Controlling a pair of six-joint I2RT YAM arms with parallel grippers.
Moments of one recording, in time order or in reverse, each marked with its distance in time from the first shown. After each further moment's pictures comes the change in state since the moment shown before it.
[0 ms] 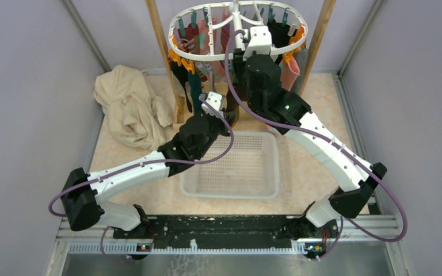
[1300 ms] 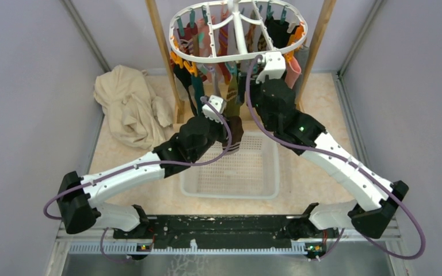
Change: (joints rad) left arm -0.008 -0.029 0.009 -0.166 0.053 -0.062; right arm -0.008 -0.201 -0.311 0.055 -0.089 0.112
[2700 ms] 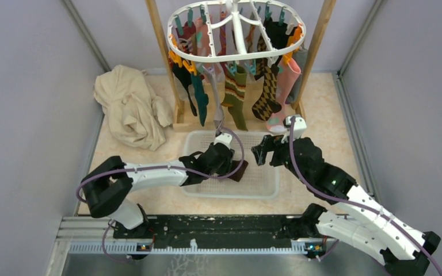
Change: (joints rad) left arm -0.039 0.210 -0.232 -0.116 0.025 -0.225; right arm -0.002 -0.624 -0.689 -0.172 -0.320 0.310
